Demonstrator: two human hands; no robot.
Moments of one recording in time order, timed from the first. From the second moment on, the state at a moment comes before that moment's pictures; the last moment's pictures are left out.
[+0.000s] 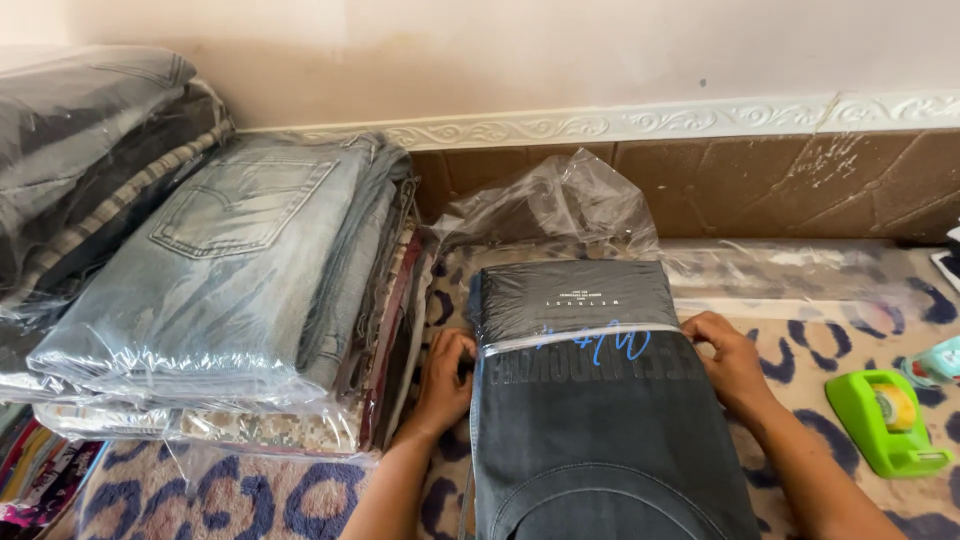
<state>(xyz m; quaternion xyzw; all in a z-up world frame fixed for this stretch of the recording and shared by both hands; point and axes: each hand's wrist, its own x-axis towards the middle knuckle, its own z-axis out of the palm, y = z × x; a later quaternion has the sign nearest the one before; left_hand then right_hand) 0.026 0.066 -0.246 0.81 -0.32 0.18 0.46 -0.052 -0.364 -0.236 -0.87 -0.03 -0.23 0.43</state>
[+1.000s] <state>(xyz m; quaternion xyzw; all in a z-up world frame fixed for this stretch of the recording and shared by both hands) 0.015 0.040 -0.262 0.94 -0.01 0.07 0.33 -0.048 -0.352 -0.269 -0.94 0.15 -0.14 0.29</state>
